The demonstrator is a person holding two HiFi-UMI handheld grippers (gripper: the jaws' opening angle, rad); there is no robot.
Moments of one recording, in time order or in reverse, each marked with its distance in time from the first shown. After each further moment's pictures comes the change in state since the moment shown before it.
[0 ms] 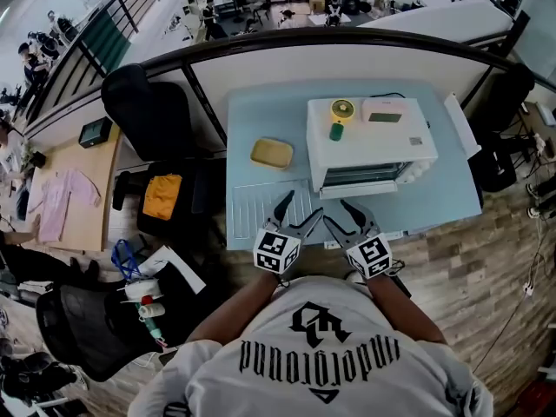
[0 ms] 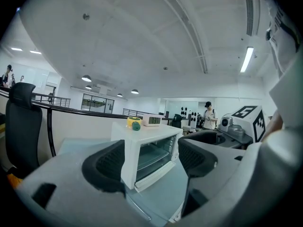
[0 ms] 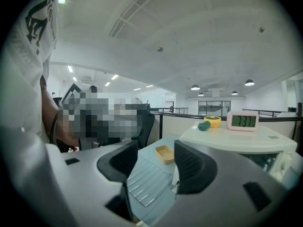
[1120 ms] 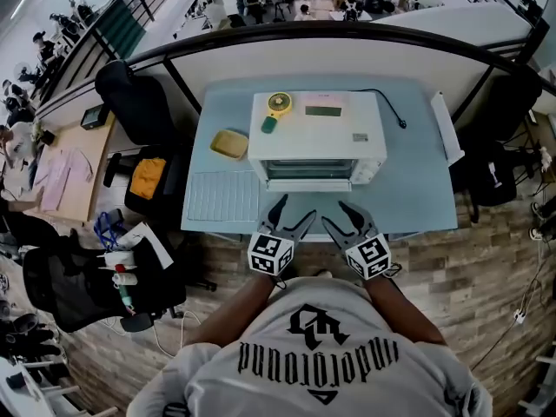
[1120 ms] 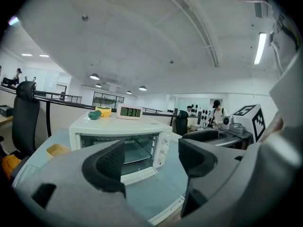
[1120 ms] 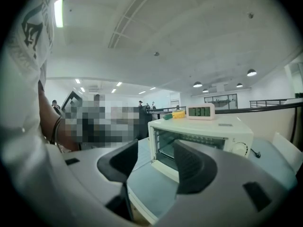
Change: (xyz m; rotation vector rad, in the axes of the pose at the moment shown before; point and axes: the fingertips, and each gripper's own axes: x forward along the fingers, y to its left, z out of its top) left arm 0.134 -0.169 -0.022 -0.043 0.043 0.144; right arm -0.159 -0.158 -0.058 0.071 -0.016 0.124
